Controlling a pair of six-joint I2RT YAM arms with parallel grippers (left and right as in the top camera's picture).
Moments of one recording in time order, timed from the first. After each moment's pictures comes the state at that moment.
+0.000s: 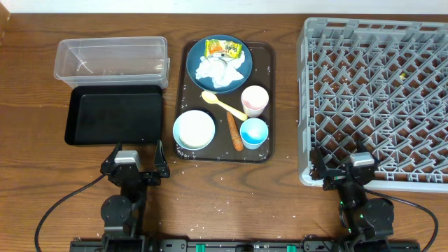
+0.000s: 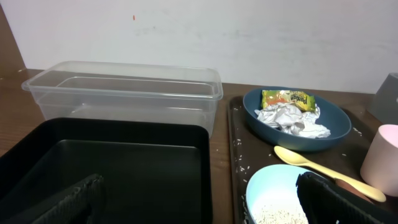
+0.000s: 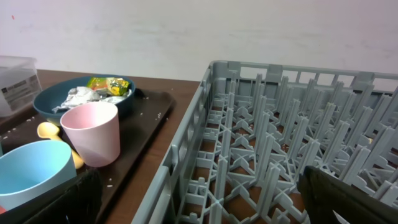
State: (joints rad) left arm 0.00 0.01 0.01 -0.10 0.00 -0.09; right arm 0.15 0.01 0.01 -0.07 -0.01 0.01
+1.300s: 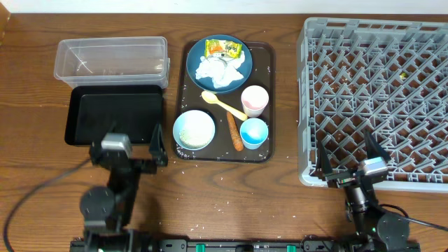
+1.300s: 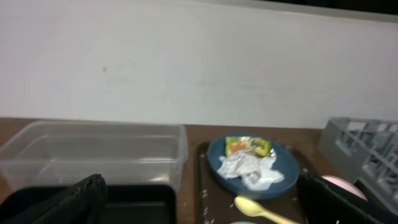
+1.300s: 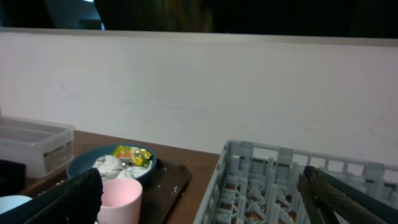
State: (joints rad) left arm 0.00 0.36 0.38 -0.04 0.13 -0.12; right arm 0.15 0.06 0.11 0.15 -0.11 -0.01
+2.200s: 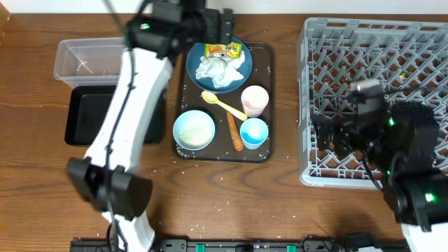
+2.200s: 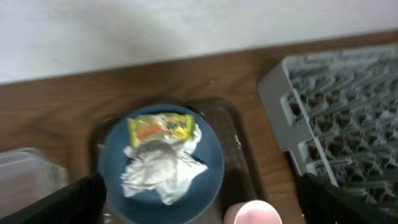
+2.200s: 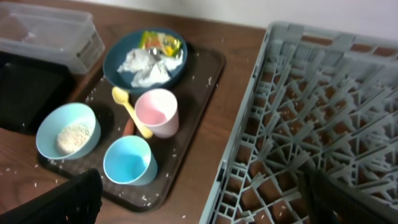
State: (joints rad) left arm -0.31 1.93 2.04 -0.86 0.16 -0.15; right arm 0.15 0.93 1.08 -0.78 -0.21 -0.01
